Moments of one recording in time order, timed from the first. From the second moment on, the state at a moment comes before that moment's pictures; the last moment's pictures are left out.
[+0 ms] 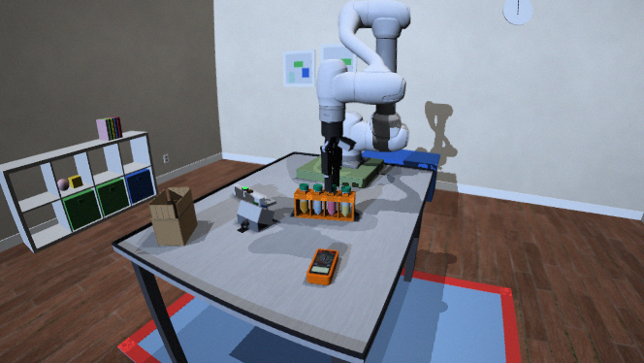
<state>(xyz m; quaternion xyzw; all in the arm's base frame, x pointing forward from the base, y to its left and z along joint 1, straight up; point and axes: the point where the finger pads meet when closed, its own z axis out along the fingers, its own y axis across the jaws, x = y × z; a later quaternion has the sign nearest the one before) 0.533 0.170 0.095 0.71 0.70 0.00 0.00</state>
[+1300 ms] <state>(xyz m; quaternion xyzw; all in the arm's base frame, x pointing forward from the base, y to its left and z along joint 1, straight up) 0.533 0.170 0.095 0.36 0.93 0.00 0.00</state>
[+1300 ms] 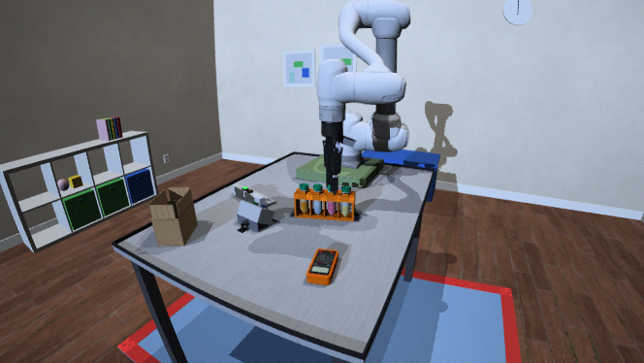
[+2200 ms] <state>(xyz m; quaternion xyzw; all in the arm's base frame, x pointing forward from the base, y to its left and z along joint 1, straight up) 0.533 0.169 0.095 0.74 0.67 0.00 -0.01</state>
